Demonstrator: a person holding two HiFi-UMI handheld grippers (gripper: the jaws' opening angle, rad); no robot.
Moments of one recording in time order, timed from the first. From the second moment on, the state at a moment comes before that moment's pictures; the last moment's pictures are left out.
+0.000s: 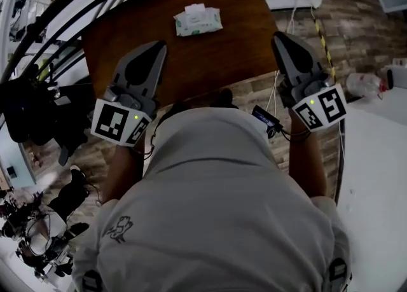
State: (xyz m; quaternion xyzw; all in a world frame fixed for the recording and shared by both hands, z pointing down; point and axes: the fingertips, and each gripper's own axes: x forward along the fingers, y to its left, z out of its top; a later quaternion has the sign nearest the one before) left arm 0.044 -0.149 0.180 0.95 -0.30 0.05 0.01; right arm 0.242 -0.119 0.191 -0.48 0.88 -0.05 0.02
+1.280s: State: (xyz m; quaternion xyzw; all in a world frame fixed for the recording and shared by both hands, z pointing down) left arm -0.031 -0.213 0.204 0.94 -0.33 0.06 0.04; right arm 0.177 -0.191 0.220 -0.43 0.90 -0.10 -0.03
